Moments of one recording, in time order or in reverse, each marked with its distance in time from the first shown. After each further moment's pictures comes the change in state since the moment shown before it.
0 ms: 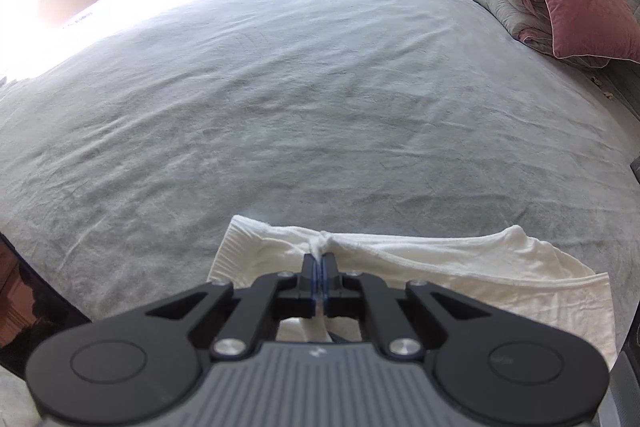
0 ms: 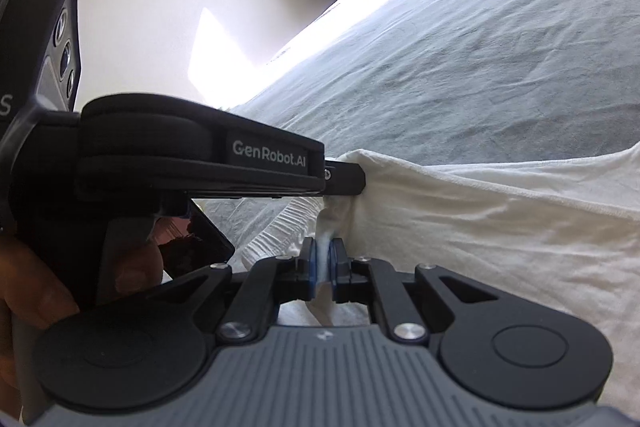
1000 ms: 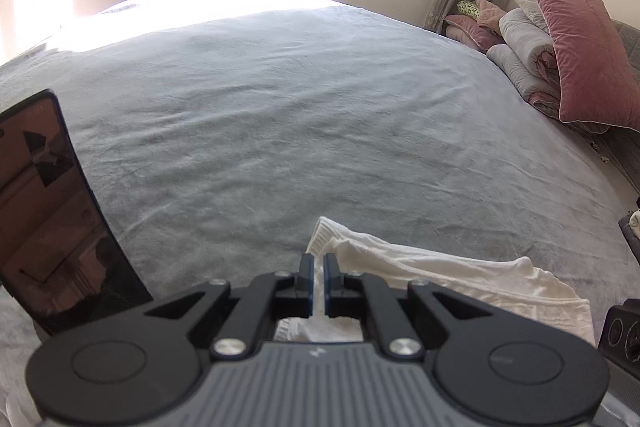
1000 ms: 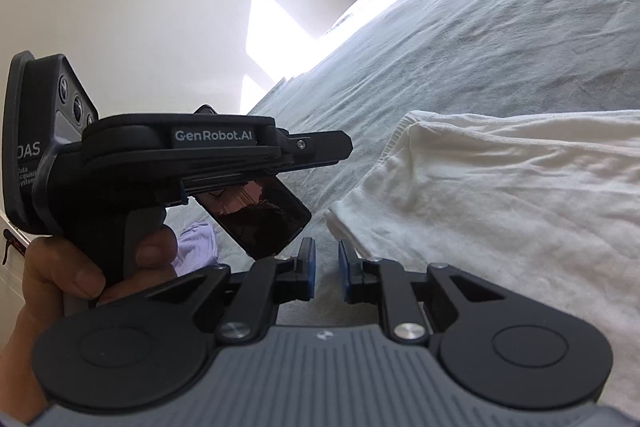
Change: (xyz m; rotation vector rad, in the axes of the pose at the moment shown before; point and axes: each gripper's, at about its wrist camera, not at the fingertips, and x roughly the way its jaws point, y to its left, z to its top) left arm -0.035 0.064 -0.029 -0.127 -0.124 -0.065; right arm 0.001 0.013 -0.015 0.021 0.088 0.187
